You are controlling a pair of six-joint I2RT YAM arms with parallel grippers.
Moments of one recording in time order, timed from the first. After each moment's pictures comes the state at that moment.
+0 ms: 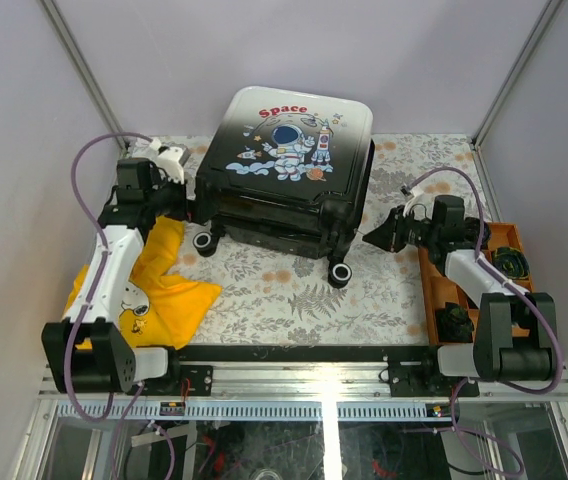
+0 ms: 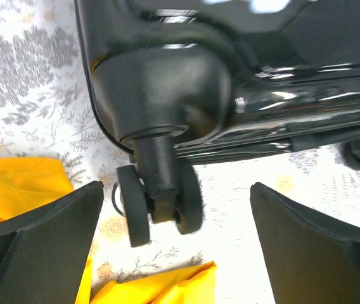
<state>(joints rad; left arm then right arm) 0.04 1.30 1.09 -0.44 0.50 0.06 0.00 1.36 0.67 0.10 -0.94 0.10</state>
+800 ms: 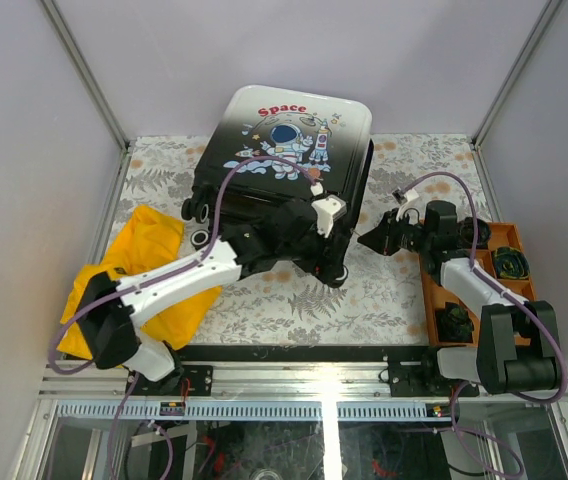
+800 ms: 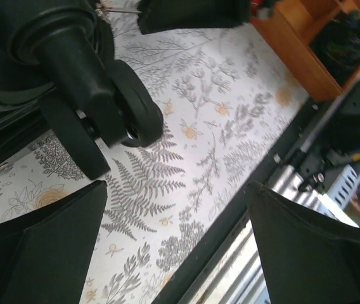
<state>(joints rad) -0.92 1.48 1.27 -0.44 0.16 -0.26 0.08 1.30 0.60 0.20 -0.81 0.16</state>
